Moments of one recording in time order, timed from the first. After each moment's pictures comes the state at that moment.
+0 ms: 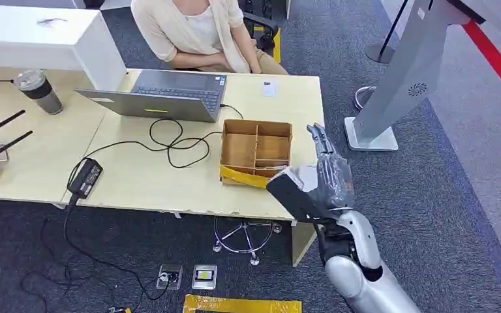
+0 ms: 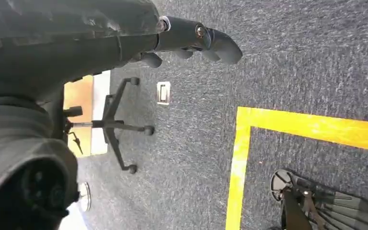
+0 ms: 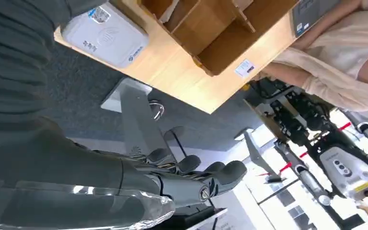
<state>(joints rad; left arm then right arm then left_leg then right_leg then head) -0.16 0.21 -1.22 -0.17 1.26 0.26 0.23 -0.41 -0.08 0.64 -1.34 1.02 -0.35 0.14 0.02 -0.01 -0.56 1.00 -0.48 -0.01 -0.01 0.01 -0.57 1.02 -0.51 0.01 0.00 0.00</state>
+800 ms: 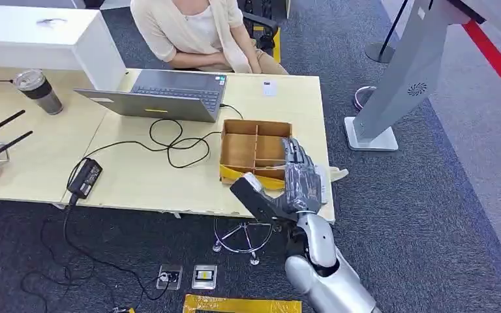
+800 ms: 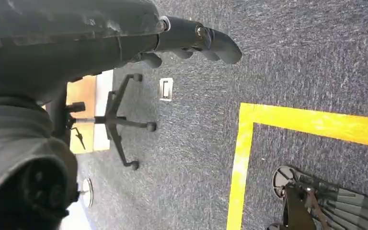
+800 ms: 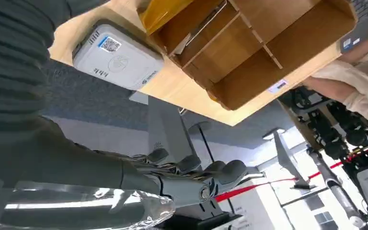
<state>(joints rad) -0.17 0.19 -1.22 -0.17 1.26 0.27 0.23 -0.47 0.09 0.68 -1.02 1.20 -0.43 0.21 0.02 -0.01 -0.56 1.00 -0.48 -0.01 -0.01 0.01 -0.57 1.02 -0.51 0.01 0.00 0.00</state>
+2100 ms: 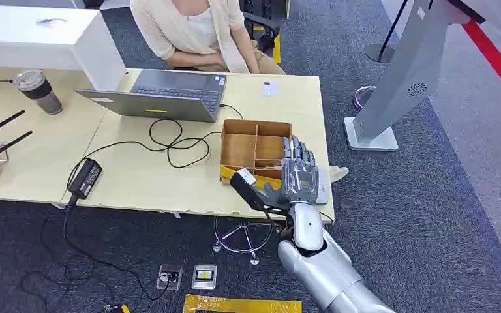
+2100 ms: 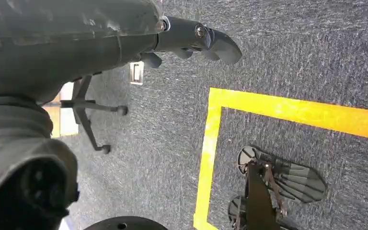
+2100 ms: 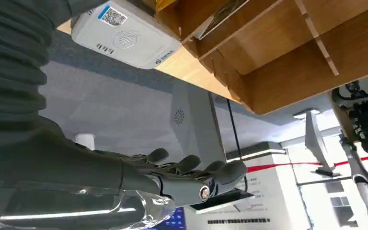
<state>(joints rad) -0.16 0.21 -1.19 -0.17 1.35 0.22 0.08 -0.60 0.18 0.68 -0.62 1.37 -0.52 0.25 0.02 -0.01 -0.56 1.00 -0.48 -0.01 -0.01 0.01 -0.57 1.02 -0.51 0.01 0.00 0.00</state>
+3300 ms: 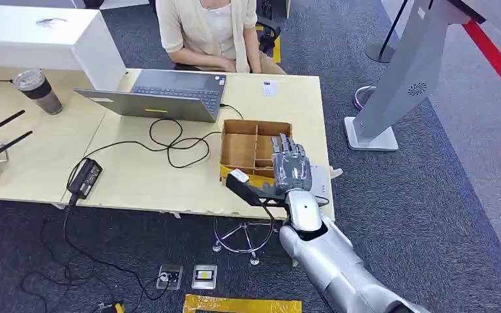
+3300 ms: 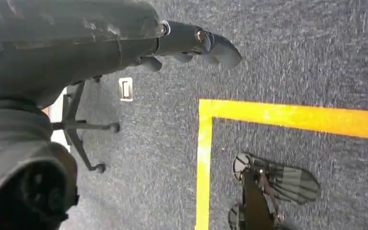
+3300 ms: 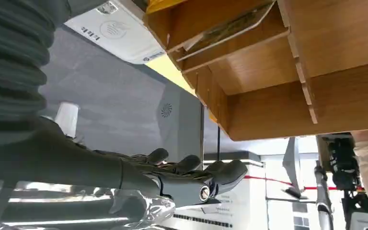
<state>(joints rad) -0.16 0.26 -1.19 -0.17 1.29 0.10 0.05 -0.71 0.21 0.67 -0.48 1.39 -0.34 0.14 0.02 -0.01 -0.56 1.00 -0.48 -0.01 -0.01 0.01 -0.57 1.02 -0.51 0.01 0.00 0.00</state>
